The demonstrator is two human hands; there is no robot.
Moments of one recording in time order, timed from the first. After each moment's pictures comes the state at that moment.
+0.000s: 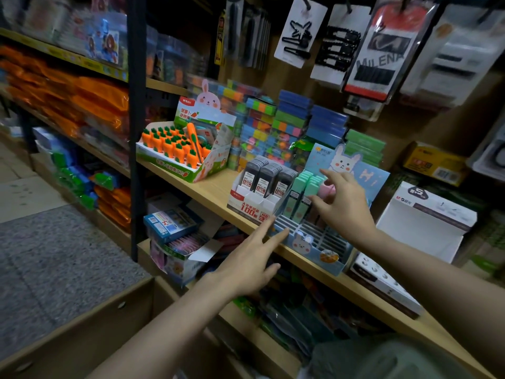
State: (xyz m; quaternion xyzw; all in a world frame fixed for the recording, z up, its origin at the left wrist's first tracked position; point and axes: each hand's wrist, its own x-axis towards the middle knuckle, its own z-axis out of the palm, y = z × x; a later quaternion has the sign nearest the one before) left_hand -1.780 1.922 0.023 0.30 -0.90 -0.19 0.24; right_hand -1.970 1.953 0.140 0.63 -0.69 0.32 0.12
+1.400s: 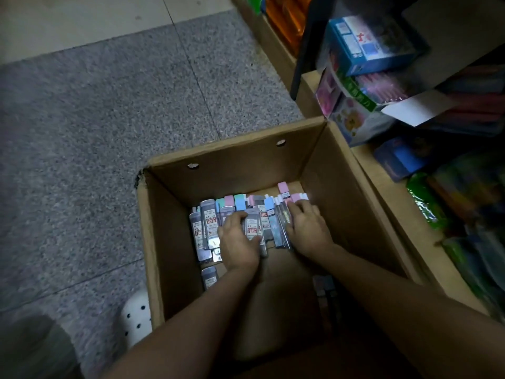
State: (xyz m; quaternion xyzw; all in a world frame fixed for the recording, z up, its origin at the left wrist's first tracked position) left_hand -1.605 2.003 -0.288 0.86 -0.35 -0.28 0.25; right_hand -1.733 1.924 -0.290 0.79 -0.56 -0.07 -0.21
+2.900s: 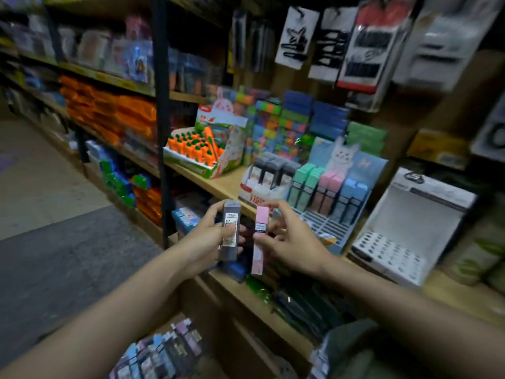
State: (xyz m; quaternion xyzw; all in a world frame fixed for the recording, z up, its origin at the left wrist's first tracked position) left_hand -1.713 1.956 0.059 0.36 -0.48 -0.67 0.43; right_hand -1.893 2.014 0.095 0.72 -0.56 0.36 -0.22
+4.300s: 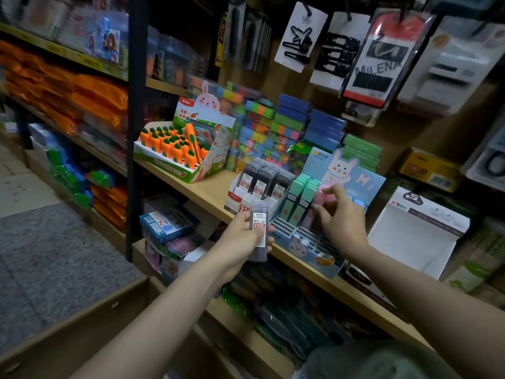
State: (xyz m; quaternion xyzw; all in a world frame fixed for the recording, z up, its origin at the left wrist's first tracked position) left_hand -1.784 1.914 0.057 0.31 -0.49 -0.70 0.42; right_hand -1.989 1.947 0.109 0.59 -0.70 0.39 0.09
